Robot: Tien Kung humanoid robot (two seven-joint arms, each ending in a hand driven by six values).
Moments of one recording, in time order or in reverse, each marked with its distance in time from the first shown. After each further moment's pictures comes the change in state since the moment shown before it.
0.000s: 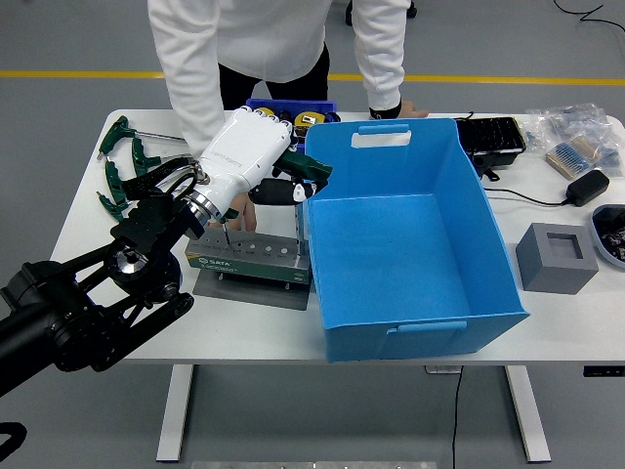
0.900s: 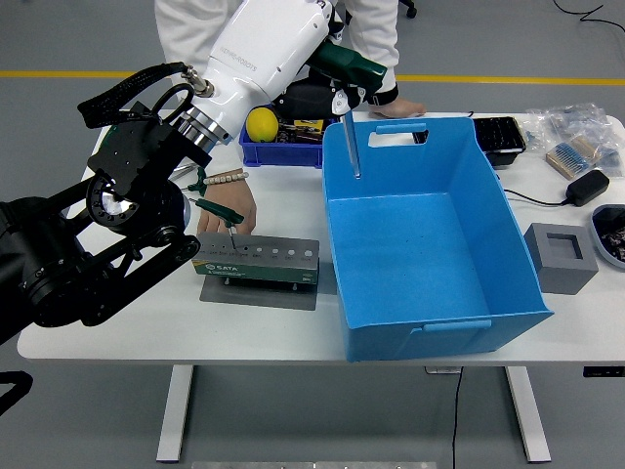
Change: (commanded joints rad) left arm -0.159 -0.011 -0.114 -0.231 0.000 -0.029 -0.002; right arm 0.005 -0.001 0.000 0.000 -0.001 -0.001 -0.005
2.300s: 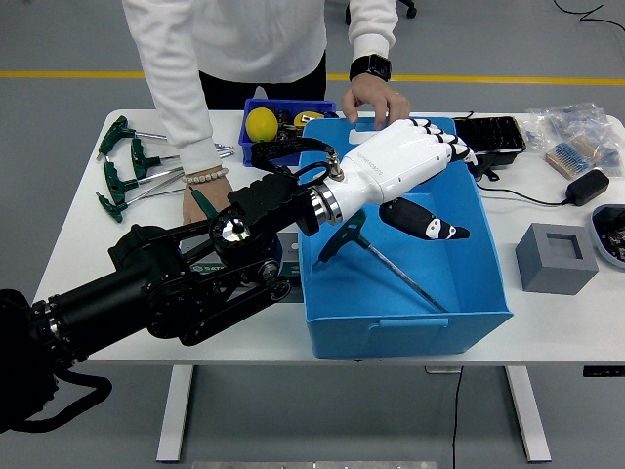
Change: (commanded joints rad) left arm -0.083 -0.245 0.252 0.378 -0.230 -0.087 -0.240; right arm 0.007 -0.009 0.033 0.000 -0.044 0.002 -0.004
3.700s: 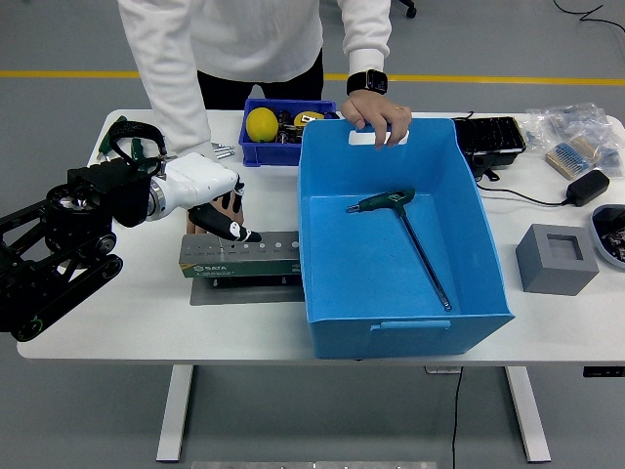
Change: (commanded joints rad) left arm 0.158 0.446 -0.142 -0.129 0.070 -0.561 0.144; right arm -0.006 0.010 -0.040 0.000 0.067 -0.007 0.009
